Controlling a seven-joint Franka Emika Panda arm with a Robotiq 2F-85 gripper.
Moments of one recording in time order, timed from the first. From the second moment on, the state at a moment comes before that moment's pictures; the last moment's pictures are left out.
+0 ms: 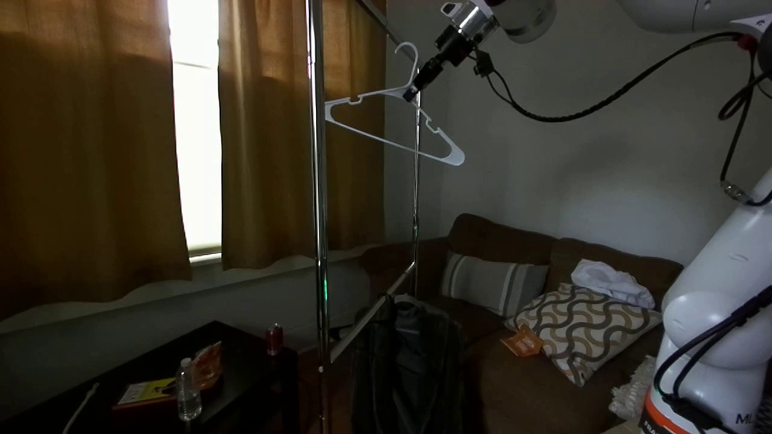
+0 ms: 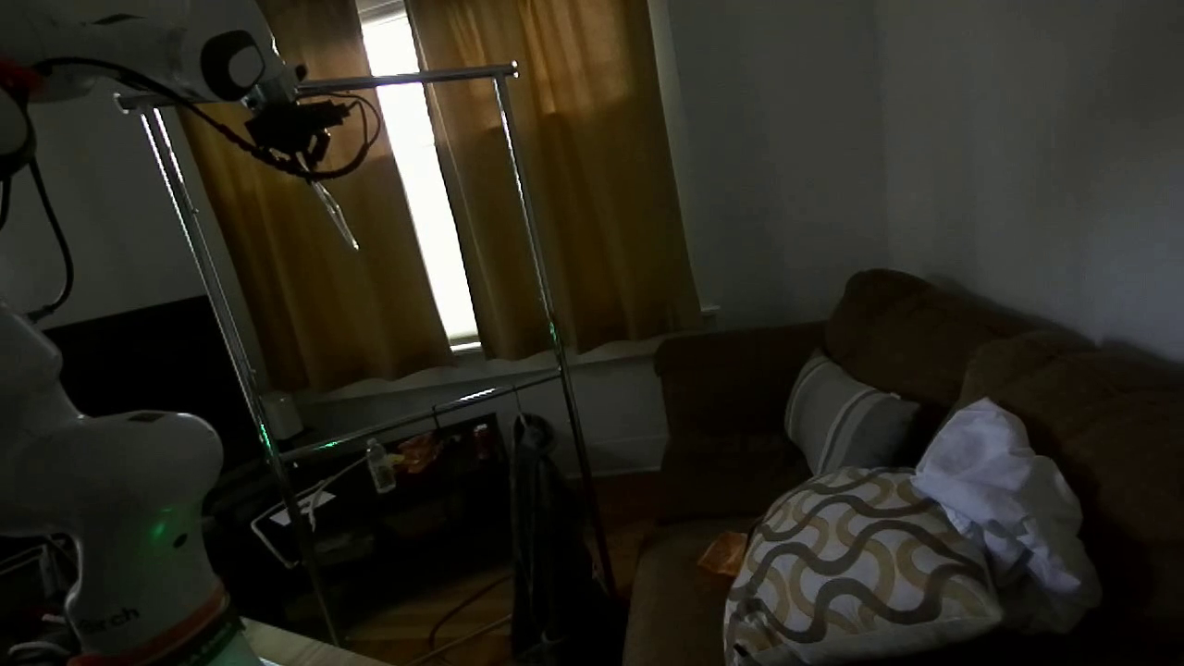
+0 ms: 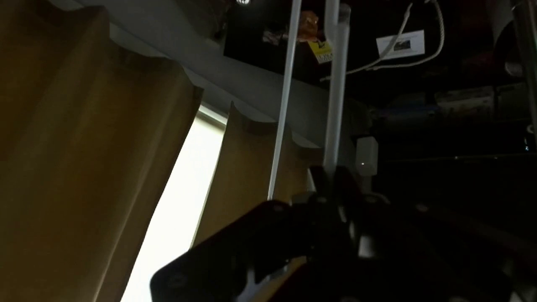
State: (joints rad) arm 0.32 -0.37 0.01 -1.76 0.34 2.12 -0.78
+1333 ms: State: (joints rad) arm 0.33 -0.21 0.02 -1.47 0.64 2.11 -1.04
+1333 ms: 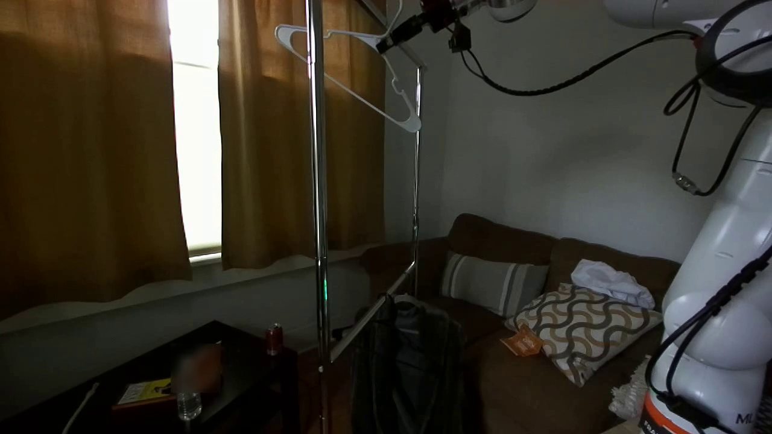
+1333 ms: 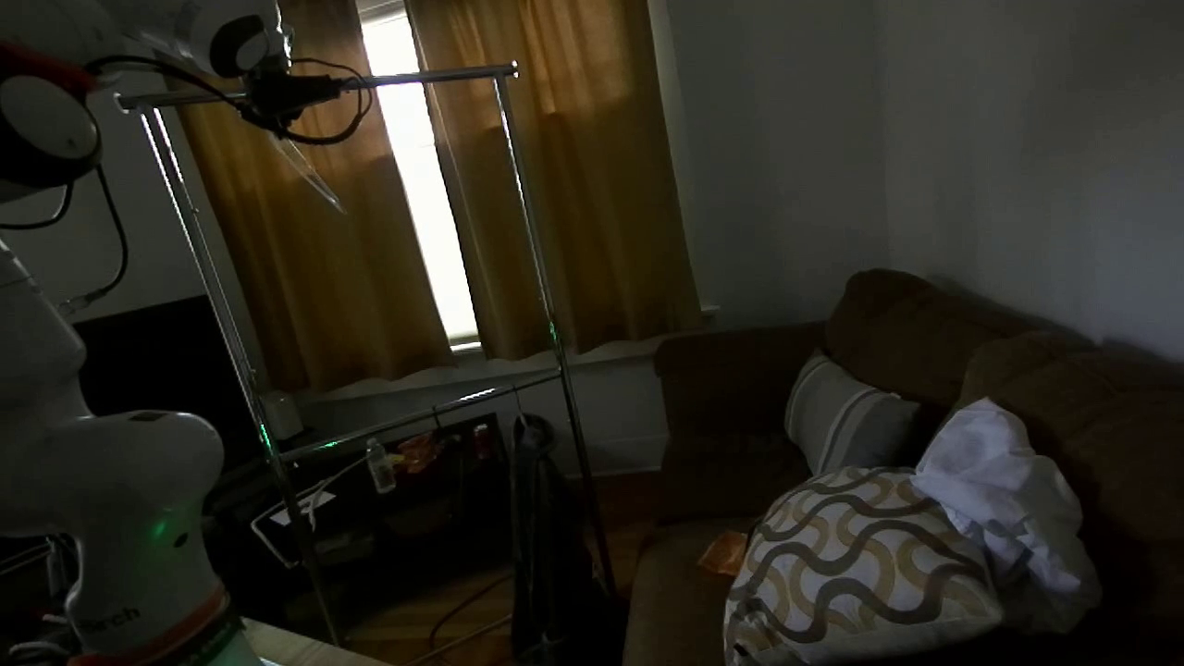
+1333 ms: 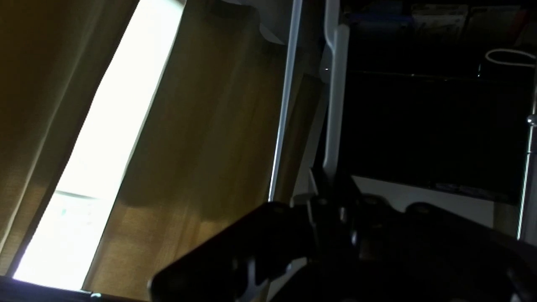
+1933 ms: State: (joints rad) arm 0.30 -0.15 0.04 -1.38 0.66 2.11 -1.01
